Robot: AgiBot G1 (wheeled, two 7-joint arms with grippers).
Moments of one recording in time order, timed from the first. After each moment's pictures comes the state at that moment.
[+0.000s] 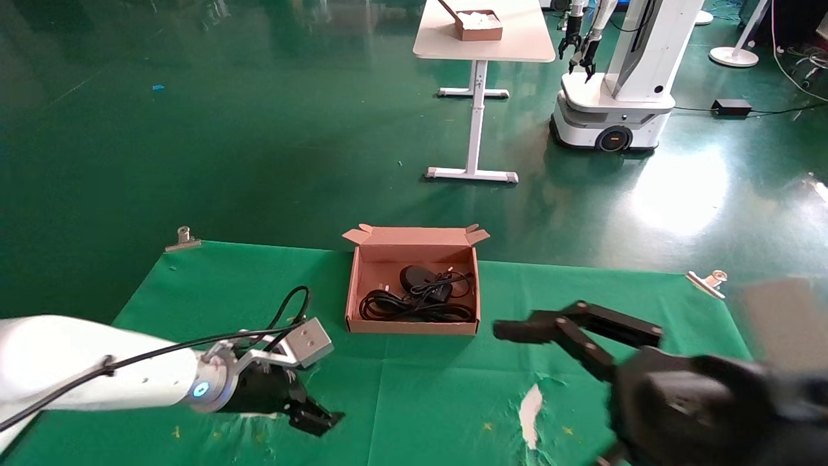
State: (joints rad) left arm -1.47 1.04 1.01 -0.86 1.73 0.99 -0.69; right arm 1.10 -0.64 -0.31 1.26 -0.77 -1.47 0.18
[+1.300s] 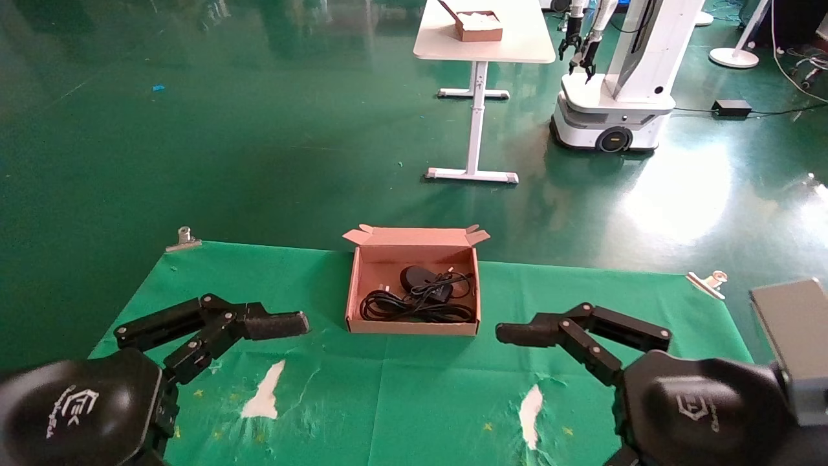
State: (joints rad) left arm -1.07 0.61 0.27 -1.29 0.72 1.50 -0.19; right arm 1.07 -0.61 -0.28 1.28 -0.73 -1.50 0.19
